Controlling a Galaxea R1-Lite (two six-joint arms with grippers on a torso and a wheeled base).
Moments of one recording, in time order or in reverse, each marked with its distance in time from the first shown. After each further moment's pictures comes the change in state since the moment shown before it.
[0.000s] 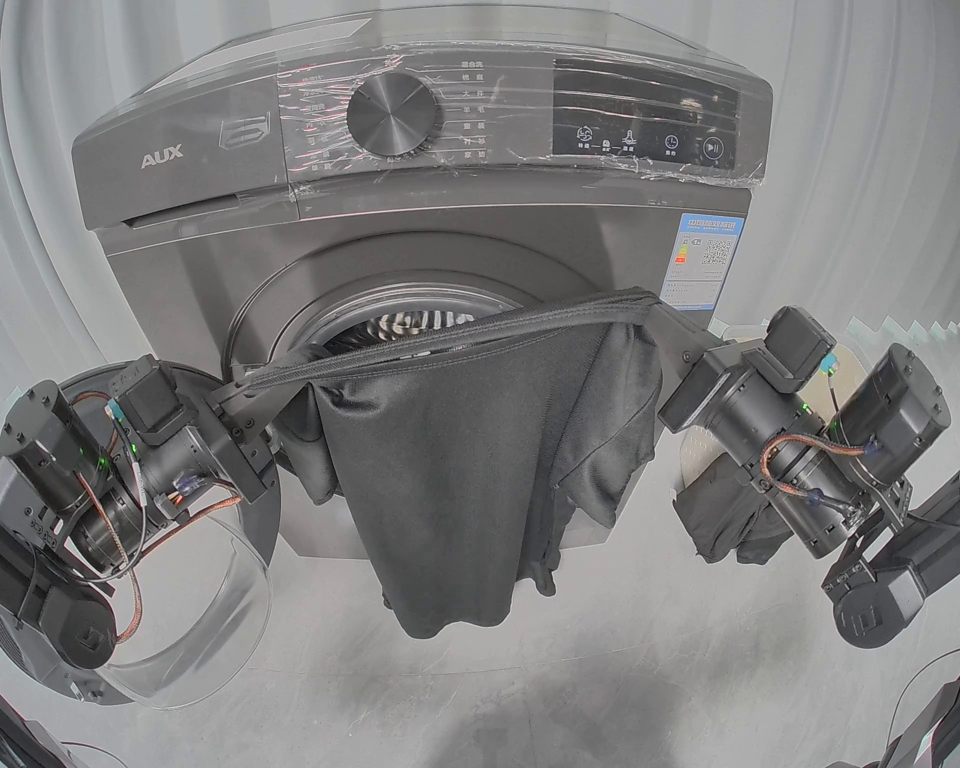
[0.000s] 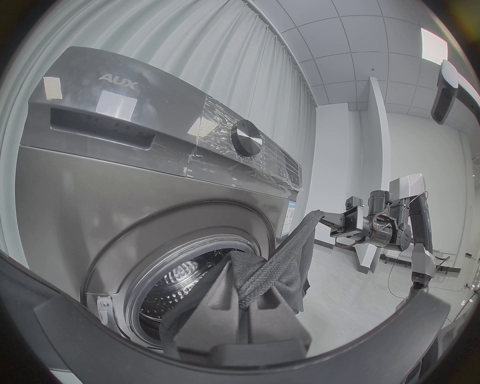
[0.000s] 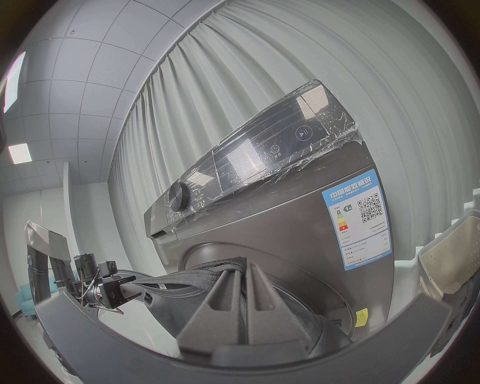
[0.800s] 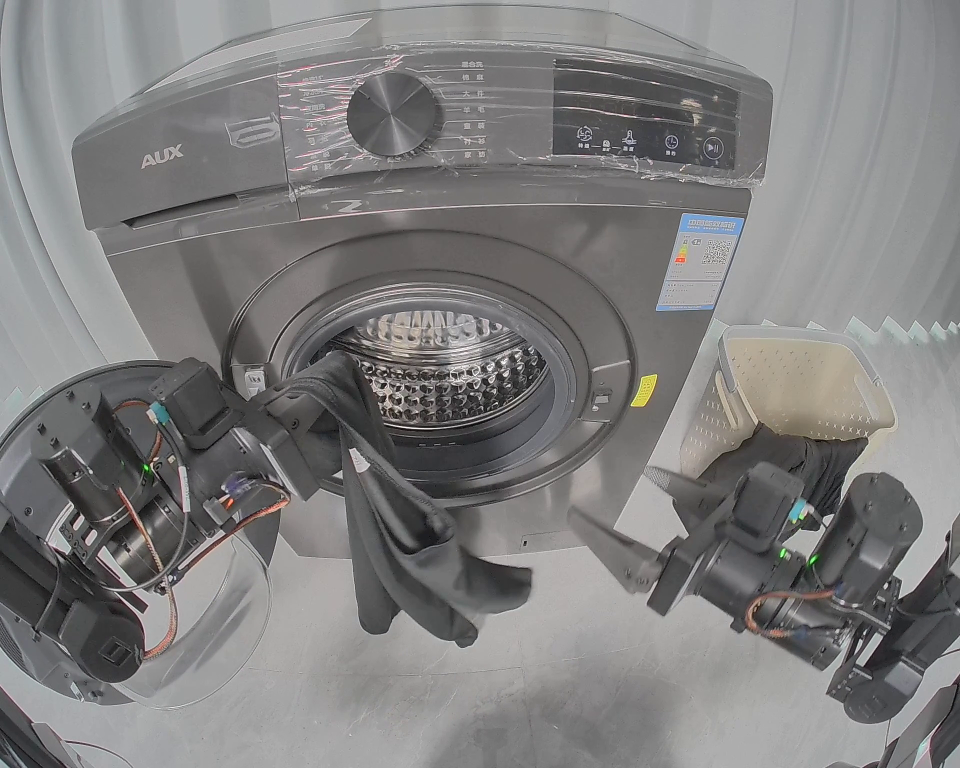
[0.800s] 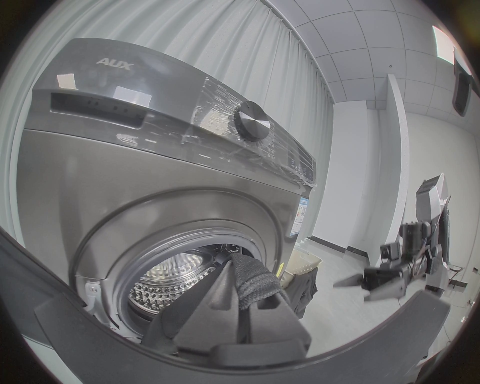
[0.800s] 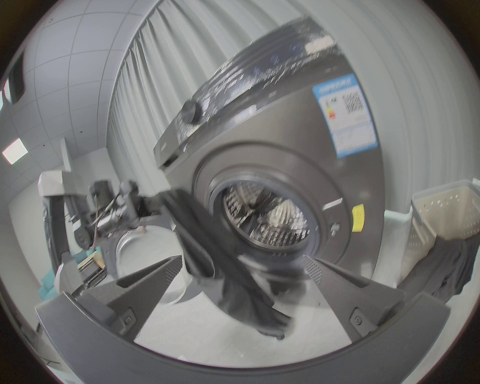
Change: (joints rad) left arm -0.154 0.035 -0.036 0.048 0.240 0.007; right arm 0.092 0.019 0.329 0.001 0.000 0.004
